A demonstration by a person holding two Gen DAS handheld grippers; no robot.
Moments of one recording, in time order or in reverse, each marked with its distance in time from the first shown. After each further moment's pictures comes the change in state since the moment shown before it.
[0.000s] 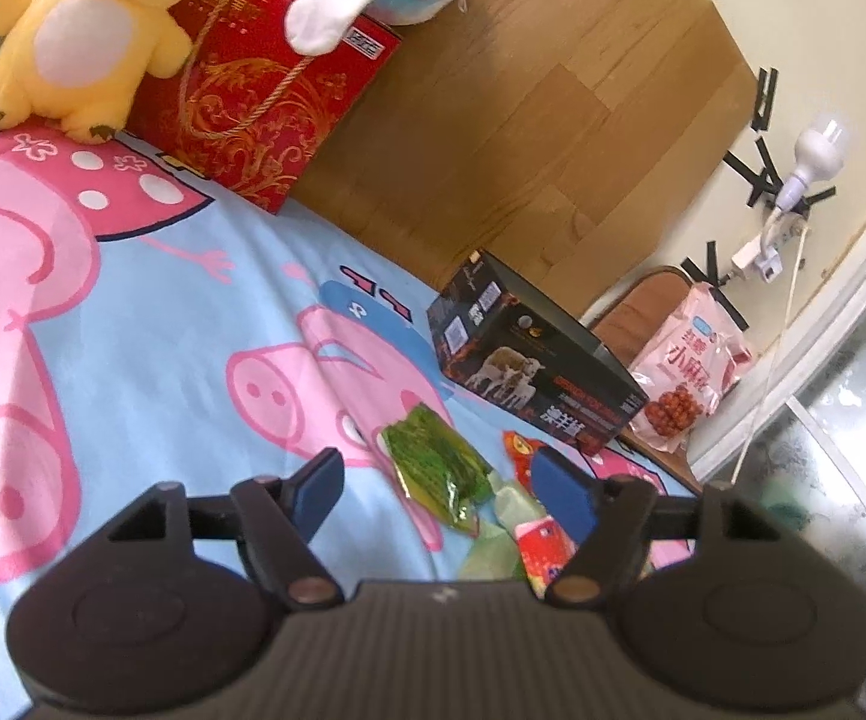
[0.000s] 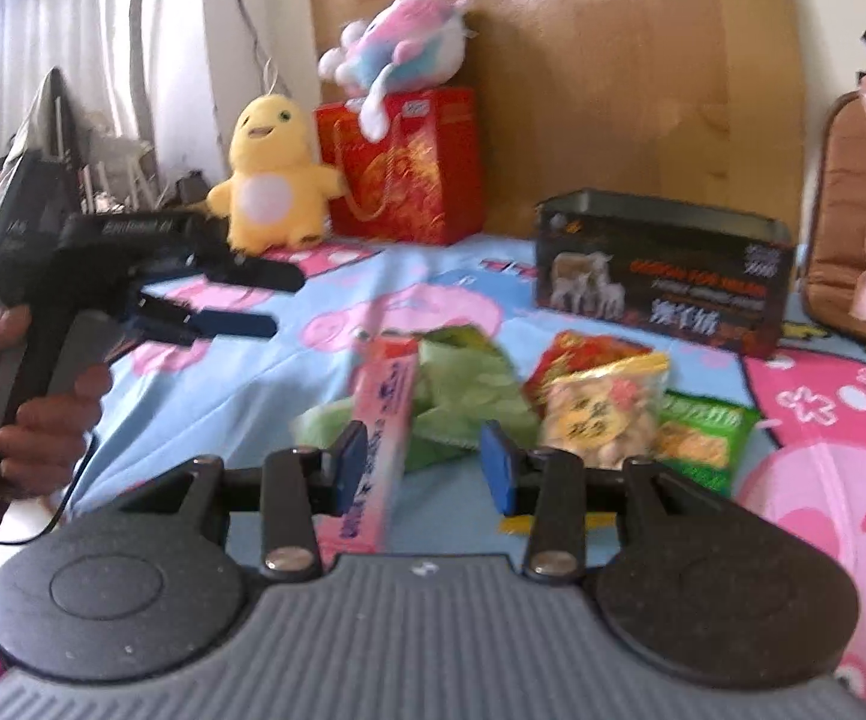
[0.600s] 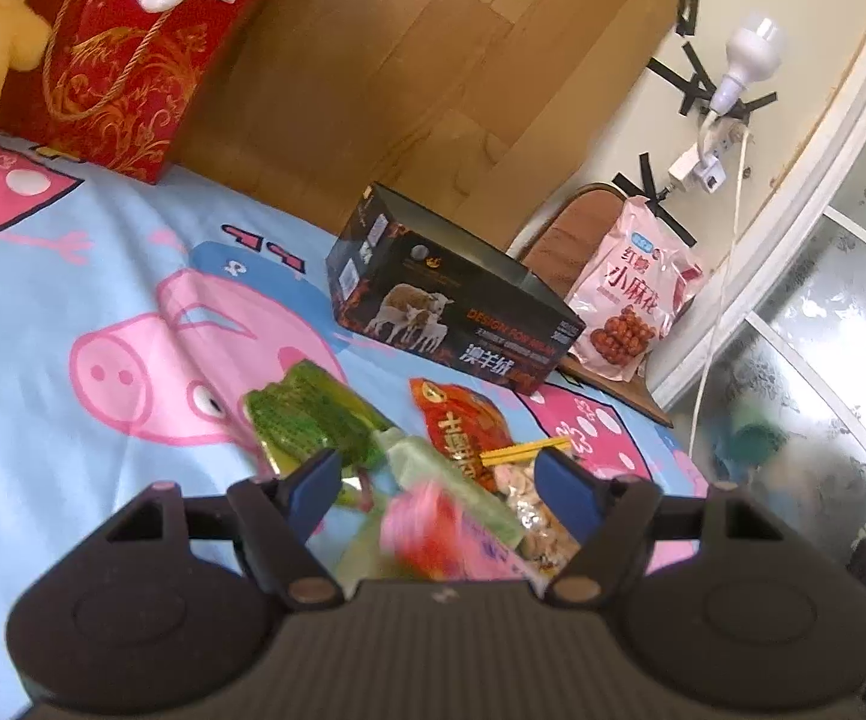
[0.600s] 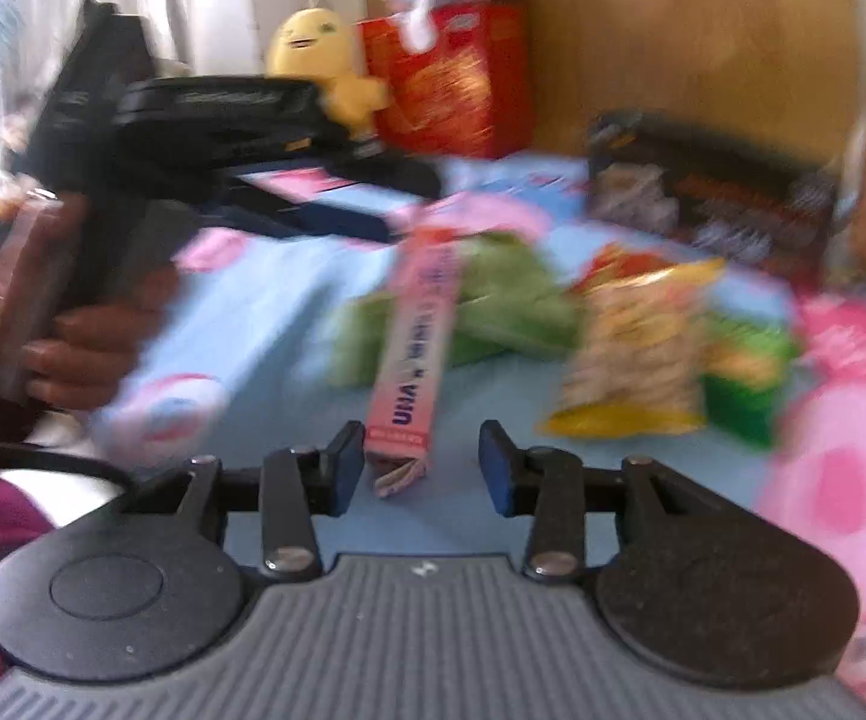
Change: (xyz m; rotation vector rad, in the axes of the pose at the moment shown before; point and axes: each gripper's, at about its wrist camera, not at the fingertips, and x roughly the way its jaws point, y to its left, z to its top) left arm 0.038 -0.043 -0.011 0.119 0.102 -0.081; right arm 0.000 0.007 -0.016 -0.079 0.130 -0.003
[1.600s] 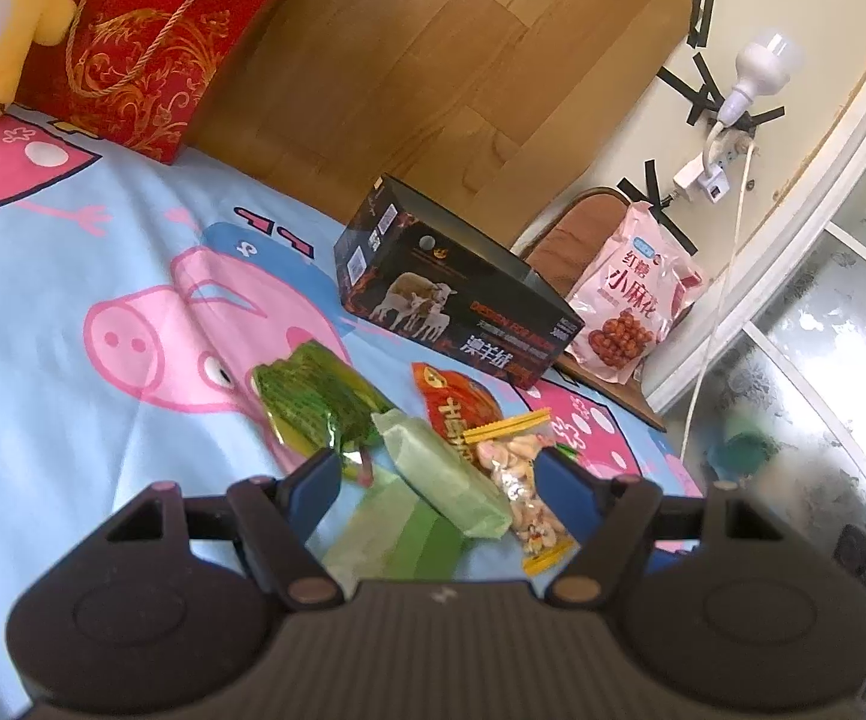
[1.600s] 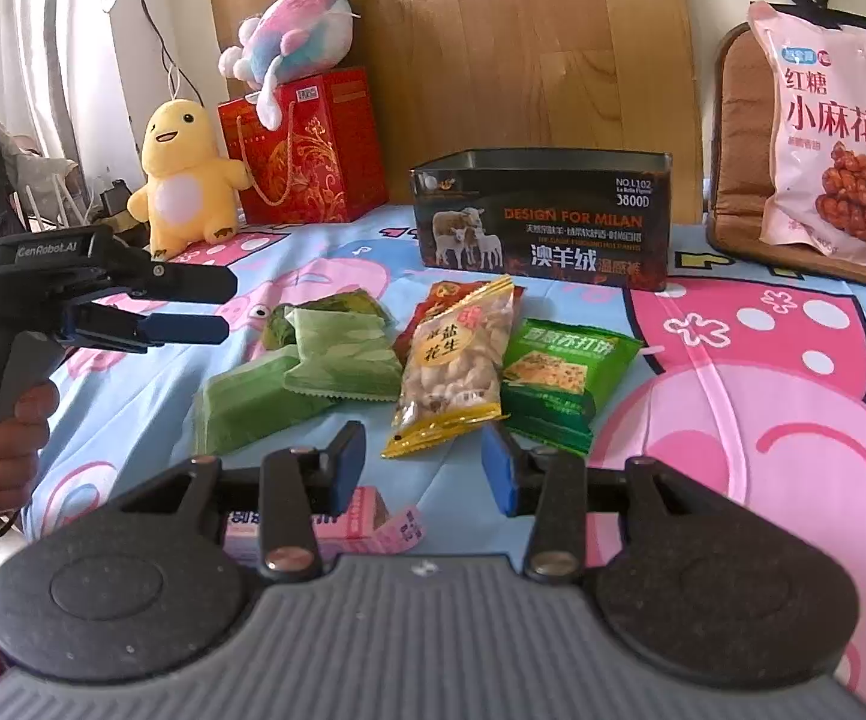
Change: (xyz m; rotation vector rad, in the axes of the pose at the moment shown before) left arm -0.009 0.001 -0.007 -0.040 0.002 -0.010; right arm -0.022 -0.048 -0.003 0.201 -0.098 -0.102
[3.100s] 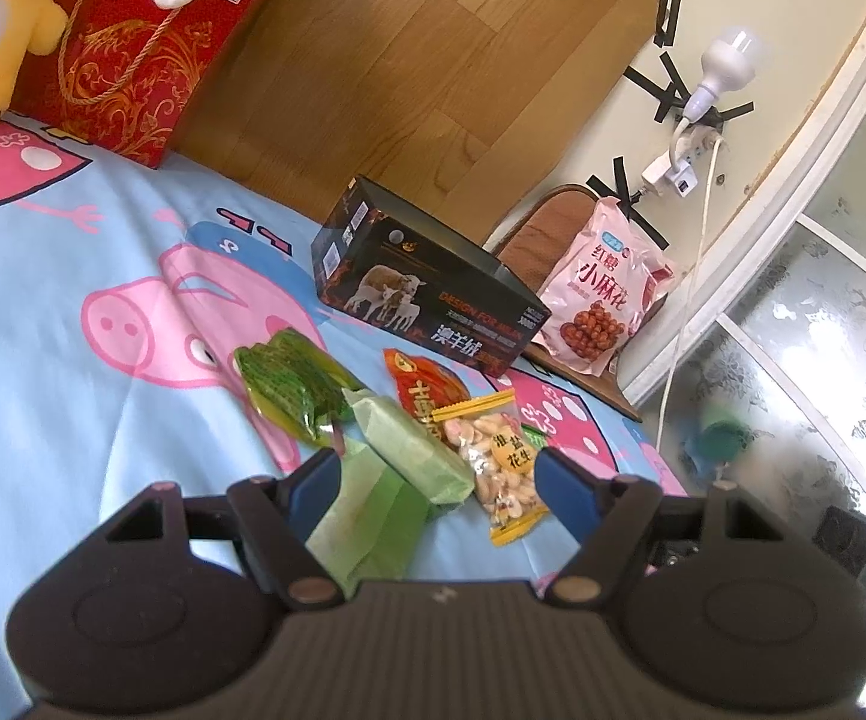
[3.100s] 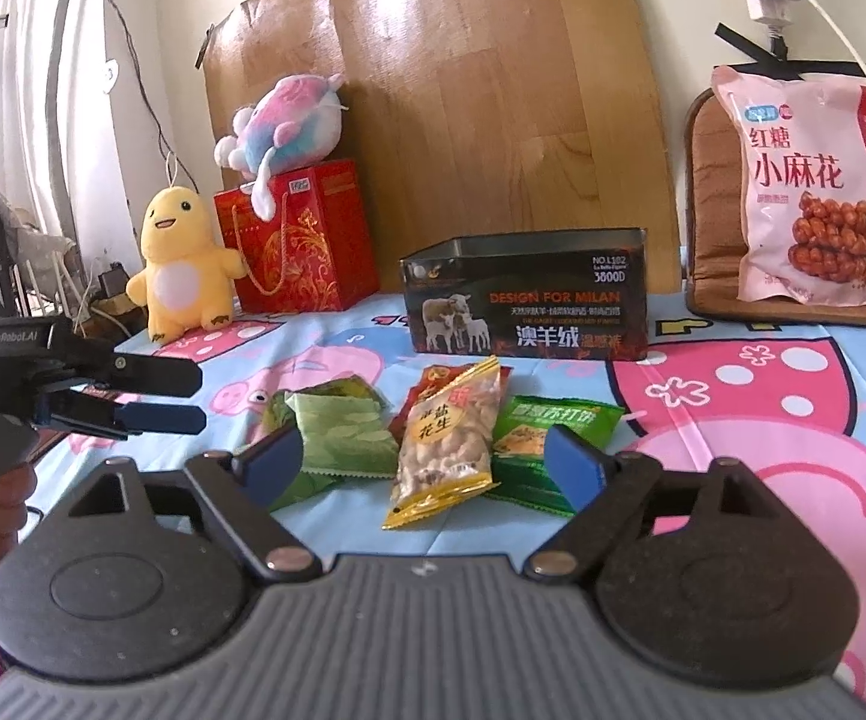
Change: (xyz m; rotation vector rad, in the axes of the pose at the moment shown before) left arm -0.017 -0.008 -0.012 0.020 -0.009 -0.037; right arm -0.014 -0.001 -0.005 0.029 -0.185 -0.013
